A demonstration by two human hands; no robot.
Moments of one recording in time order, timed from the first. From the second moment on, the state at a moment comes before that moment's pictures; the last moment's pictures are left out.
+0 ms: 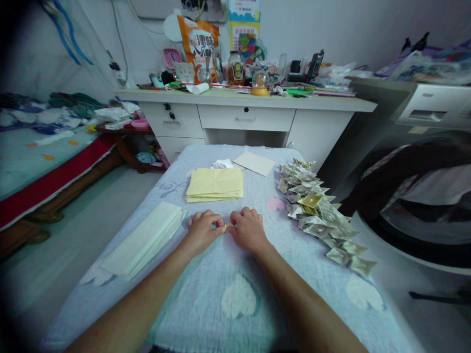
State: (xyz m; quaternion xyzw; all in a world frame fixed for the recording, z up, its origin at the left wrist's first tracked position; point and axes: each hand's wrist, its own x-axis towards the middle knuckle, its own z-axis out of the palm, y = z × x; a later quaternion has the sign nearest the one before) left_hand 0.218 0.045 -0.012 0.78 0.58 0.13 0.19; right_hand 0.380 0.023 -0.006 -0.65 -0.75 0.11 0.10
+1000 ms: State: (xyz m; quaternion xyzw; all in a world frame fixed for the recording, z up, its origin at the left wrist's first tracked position) left_hand 0.216 0.036 -0.008 0.83 0.47 0.23 0.17; right_hand 0.398 0.018 -0.009 -0.53 -0.75 0.23 0.33
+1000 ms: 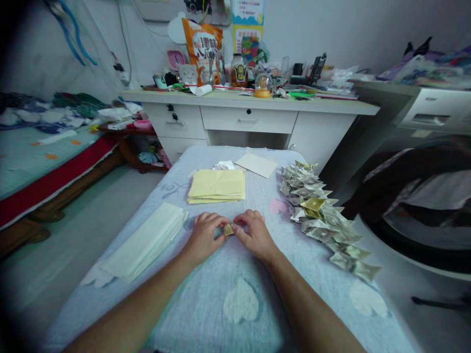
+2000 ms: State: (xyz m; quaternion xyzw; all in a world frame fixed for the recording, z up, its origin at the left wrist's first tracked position) left_hand 0.210 0.043 -0.014 0.68 0.46 0.39 0.41; right_hand 0.396 0.018 -0.017 -0.46 -0.59 0.43 0.51
